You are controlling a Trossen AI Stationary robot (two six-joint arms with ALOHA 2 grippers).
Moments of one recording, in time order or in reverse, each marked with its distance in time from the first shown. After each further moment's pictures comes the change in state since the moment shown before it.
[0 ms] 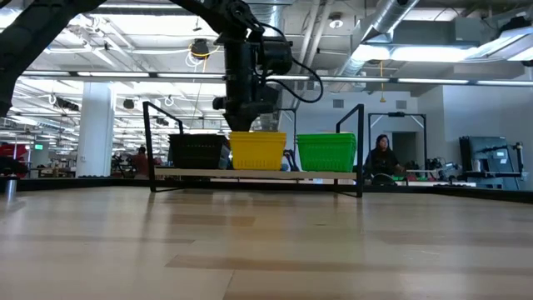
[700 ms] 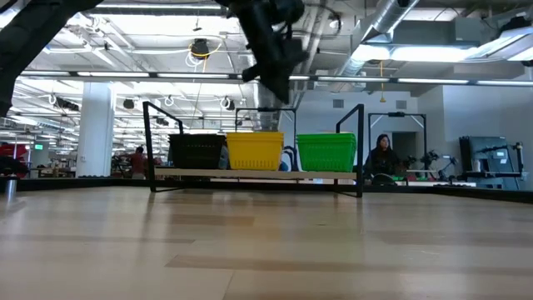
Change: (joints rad) left arm -0.033 0.000 0.237 0.159 0.026 0.012; right arm 0.000 0.000 0.000 -0.023 0.000 0.000
